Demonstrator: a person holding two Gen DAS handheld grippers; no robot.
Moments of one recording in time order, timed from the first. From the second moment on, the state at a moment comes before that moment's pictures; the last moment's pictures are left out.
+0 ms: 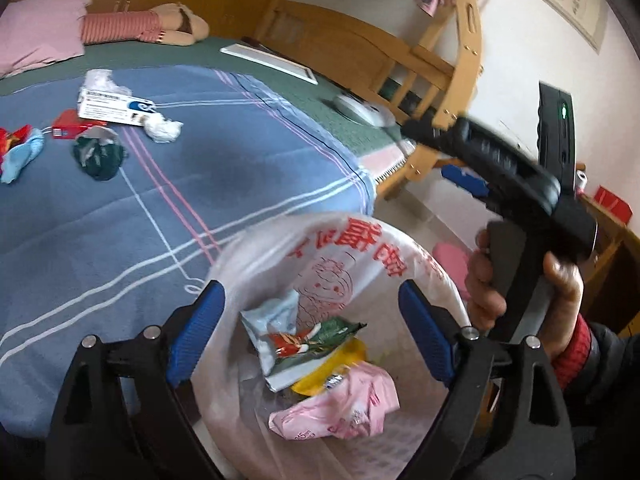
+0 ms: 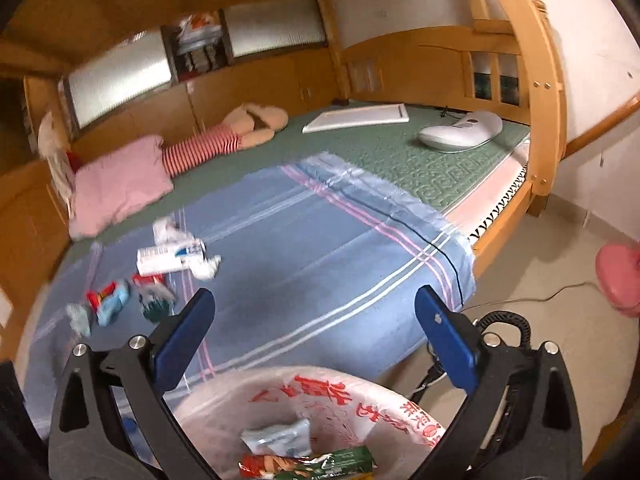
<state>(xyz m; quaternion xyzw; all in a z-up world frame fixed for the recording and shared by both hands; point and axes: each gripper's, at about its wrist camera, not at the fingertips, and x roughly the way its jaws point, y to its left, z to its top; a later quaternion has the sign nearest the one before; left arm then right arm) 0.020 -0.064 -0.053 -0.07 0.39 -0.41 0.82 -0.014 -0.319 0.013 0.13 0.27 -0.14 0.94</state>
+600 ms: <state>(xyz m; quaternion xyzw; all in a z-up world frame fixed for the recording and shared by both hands) 0.044 -0.018 -0.048 -0.09 0.37 -0.22 0.90 0.007 -0.295 -0.018 0.14 0.38 -0.05 0.91</state>
